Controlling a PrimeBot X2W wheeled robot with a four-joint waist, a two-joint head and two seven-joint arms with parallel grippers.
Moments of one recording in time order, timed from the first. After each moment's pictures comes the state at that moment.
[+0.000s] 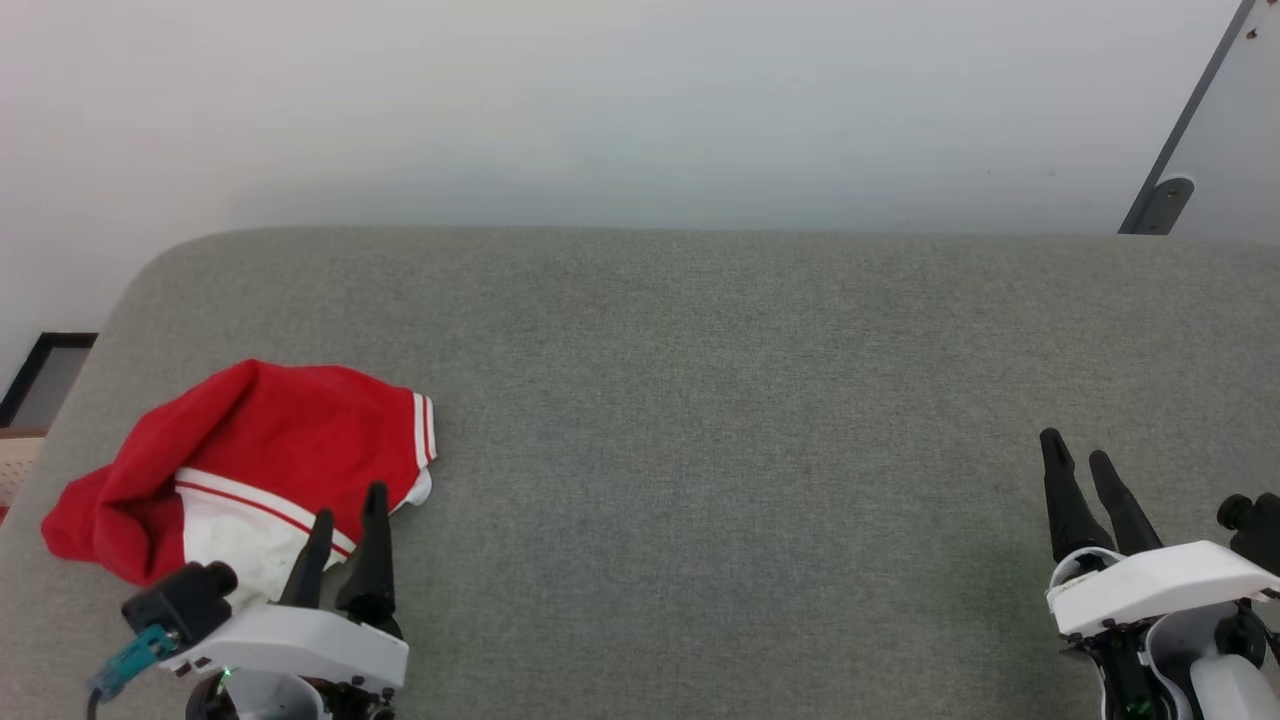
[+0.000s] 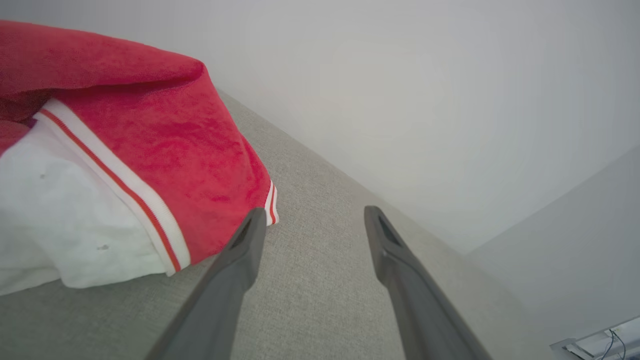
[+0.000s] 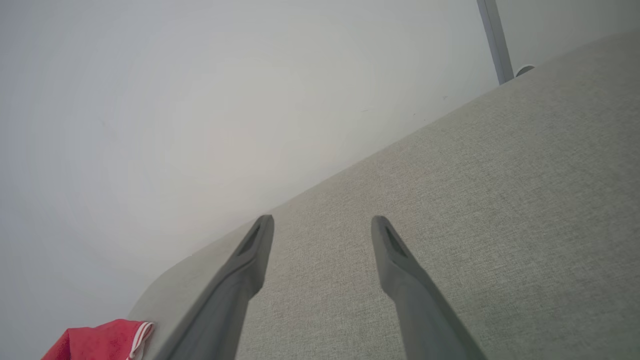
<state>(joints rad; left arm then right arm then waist) -0.11 0.12 0.03 0.24 -0.75 -0.06 -0.08 -0.22 -0.12 -0.02 0.35 0.74 0.13 -0.08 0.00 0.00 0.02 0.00</state>
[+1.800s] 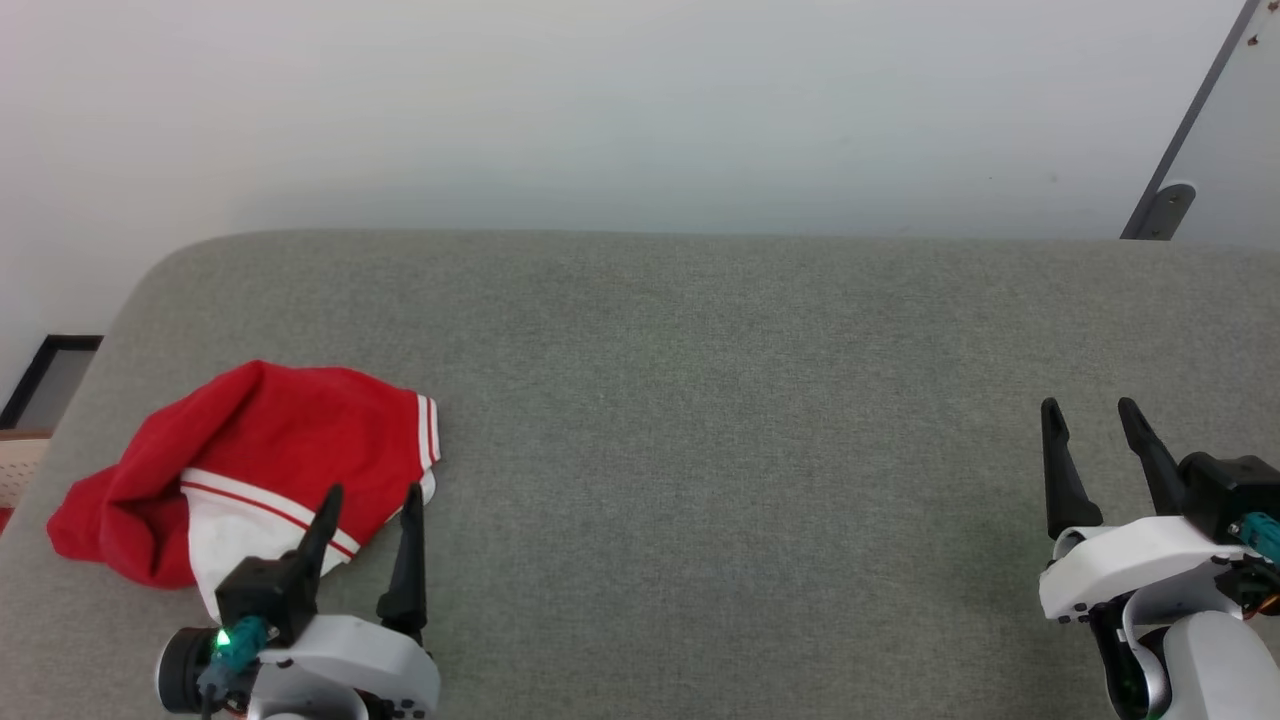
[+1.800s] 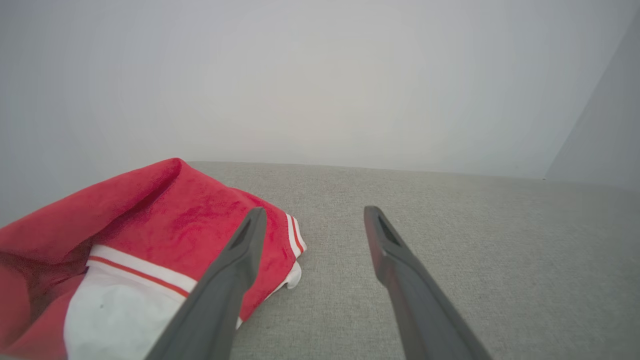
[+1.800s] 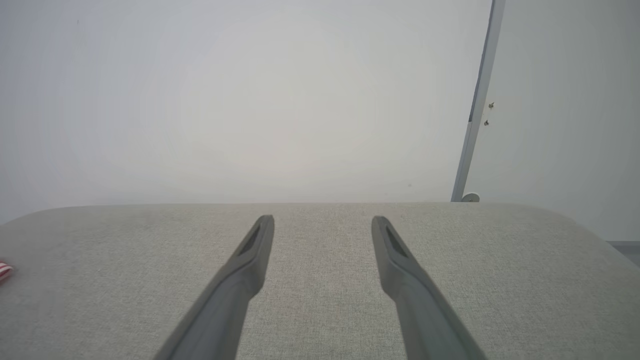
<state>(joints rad) -0.12 0.17 -0.06 0.27 -0.25 -0.02 -0.22 -0.30 -0.11 -0.07 0.43 0.17 0.13 -0.22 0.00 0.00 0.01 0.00</state>
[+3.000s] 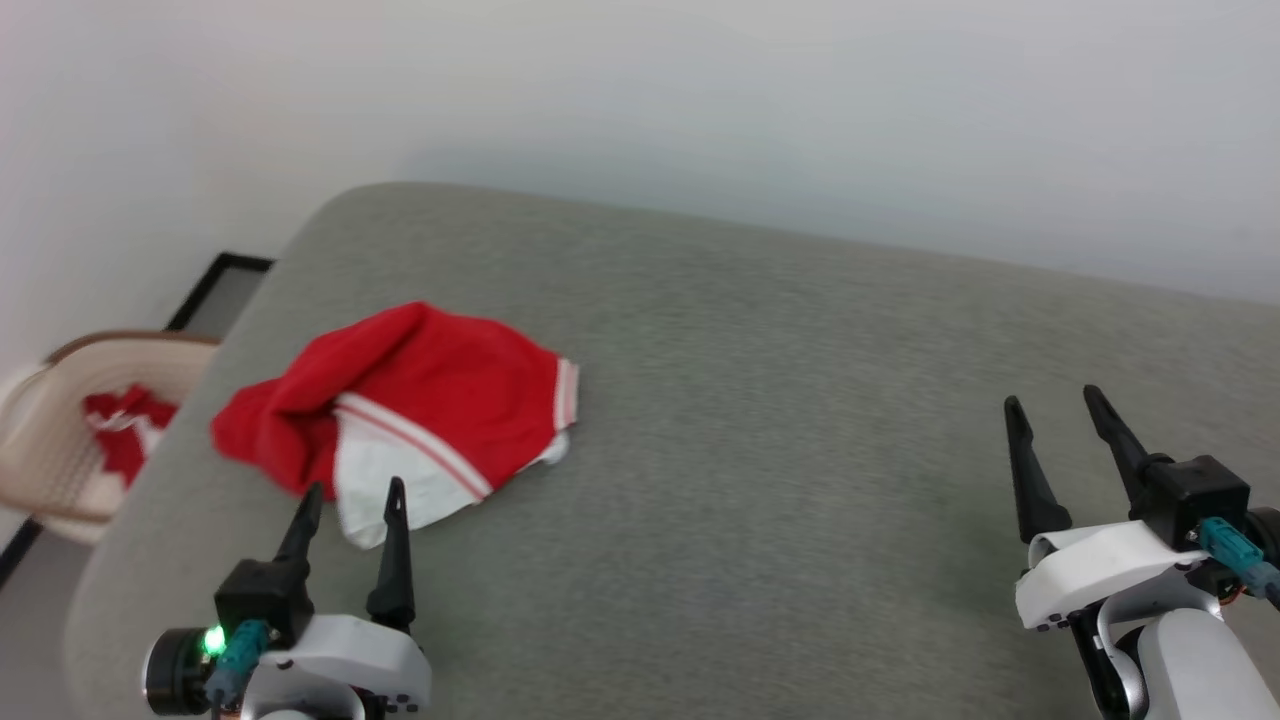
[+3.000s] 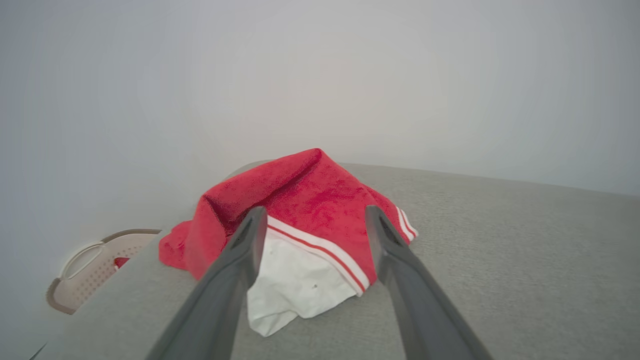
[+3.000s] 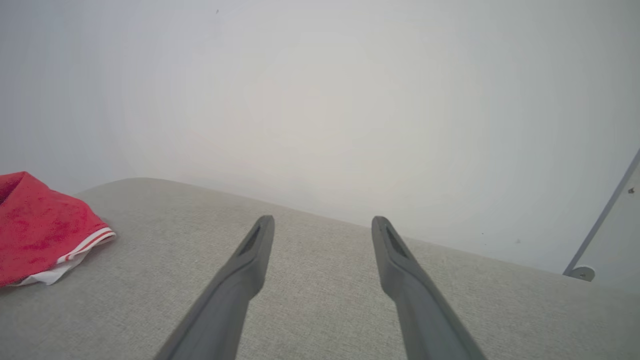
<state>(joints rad) -0.14 0.09 0.07 0.32 -0.10 -0.07 -0.26 -0.30 -0.13 0.02 0.40 0.10 0.13 -0.26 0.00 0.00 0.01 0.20</state>
